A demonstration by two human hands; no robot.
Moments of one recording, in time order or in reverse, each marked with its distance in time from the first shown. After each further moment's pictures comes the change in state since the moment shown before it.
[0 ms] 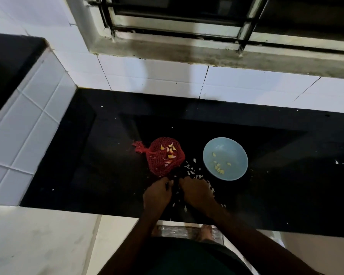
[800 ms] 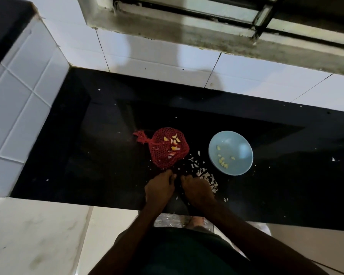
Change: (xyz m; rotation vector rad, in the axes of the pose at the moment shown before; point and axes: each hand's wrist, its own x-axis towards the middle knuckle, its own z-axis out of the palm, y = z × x) left_hand 0.006 -0.011 -0.001 0.005 -0.026 0.074; right_hand 0.000 -0.031 -0.006 -0.245 -0.043 0.068
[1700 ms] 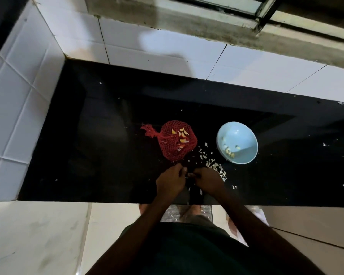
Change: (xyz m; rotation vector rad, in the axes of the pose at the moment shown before) left_hand 0.004 -0.018 -0.010 -0.124 -0.139 0.077; right_hand 0.002 -0.003 -0.005 0.527 -0.194 0.297
